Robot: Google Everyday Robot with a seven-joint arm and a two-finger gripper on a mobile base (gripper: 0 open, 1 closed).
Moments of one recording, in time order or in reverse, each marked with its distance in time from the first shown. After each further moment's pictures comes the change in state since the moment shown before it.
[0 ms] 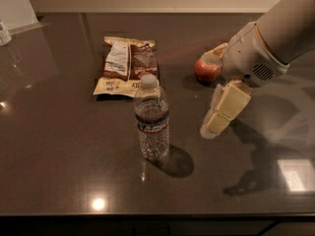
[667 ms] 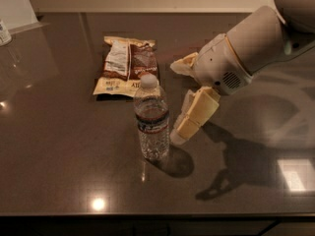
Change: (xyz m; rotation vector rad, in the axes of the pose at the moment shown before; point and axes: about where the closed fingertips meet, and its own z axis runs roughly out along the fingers) arm -0.046 0.019 0.040 -0.125 -0.183 -0.014
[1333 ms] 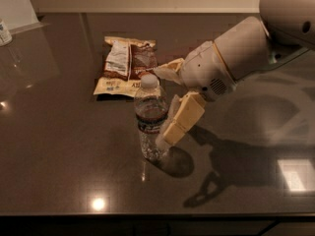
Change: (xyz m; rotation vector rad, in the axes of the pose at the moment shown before) arm -0.023 0.015 0.022 -0.078 -0.115 -0.026
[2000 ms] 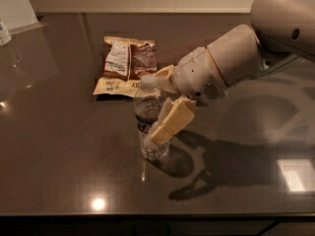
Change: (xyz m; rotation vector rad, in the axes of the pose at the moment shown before) arm -0.007 0.008 0.015 -0.047 -0.055 -0.023
